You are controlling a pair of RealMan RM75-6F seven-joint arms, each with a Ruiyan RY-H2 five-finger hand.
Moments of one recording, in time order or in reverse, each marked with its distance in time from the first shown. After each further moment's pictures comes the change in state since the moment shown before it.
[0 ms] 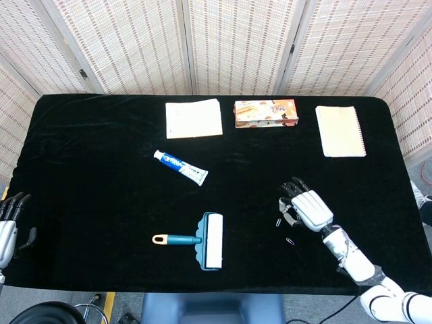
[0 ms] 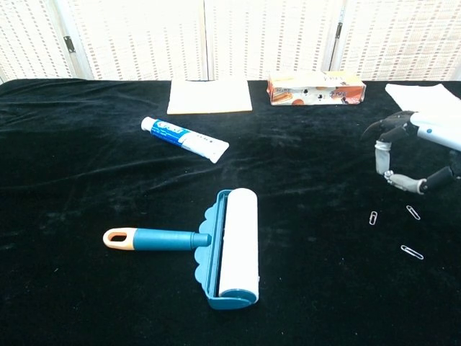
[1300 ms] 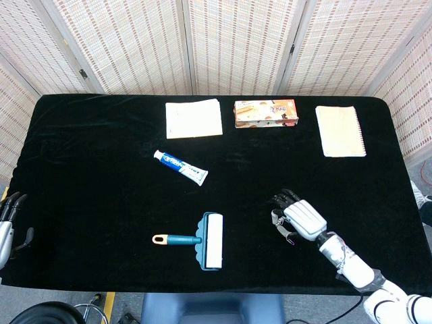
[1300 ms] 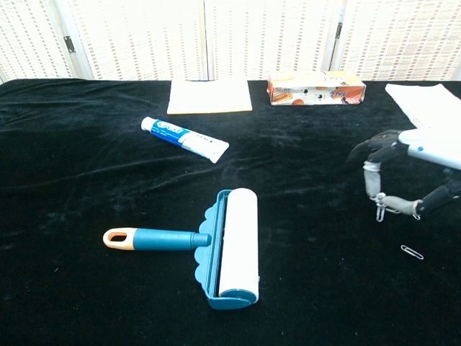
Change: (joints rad) left arm 0.010 0.008 -0.001 -0.001 0.007 0.019 -0.021; right arm 0.013 0.049 -0.038 -0.084 -0.050 -0.041 0.041
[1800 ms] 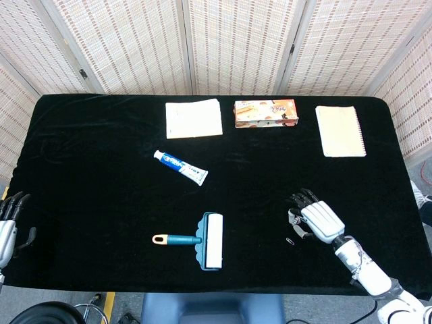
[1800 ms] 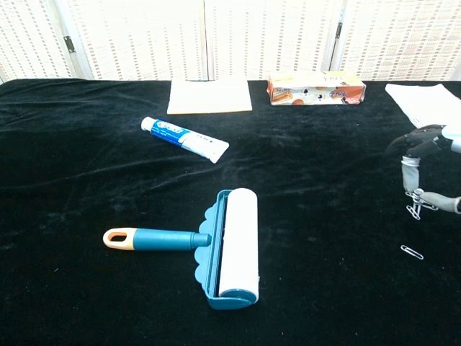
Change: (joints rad) left arm -0.011 -0.006 0.000 0.000 -0.006 -0.020 0.019; right arm -0.066 0.060 -0.014 -0.028 0.028 0.042 -0.046
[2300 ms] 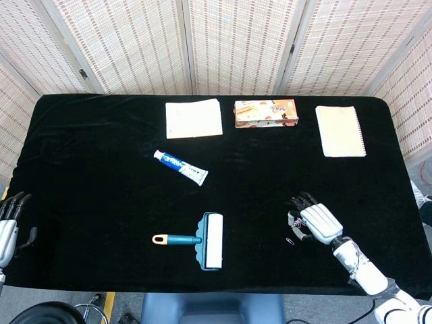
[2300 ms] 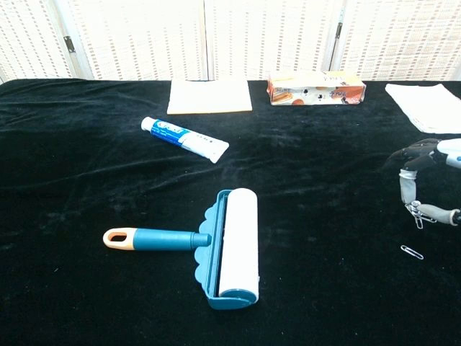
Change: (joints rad) left arm -0.005 -0.001 -0.001 0.003 -0.009 -0.013 0.000; right arm -0.003 -0.054 -0.002 0.075 -0.006 -0.029 0.056
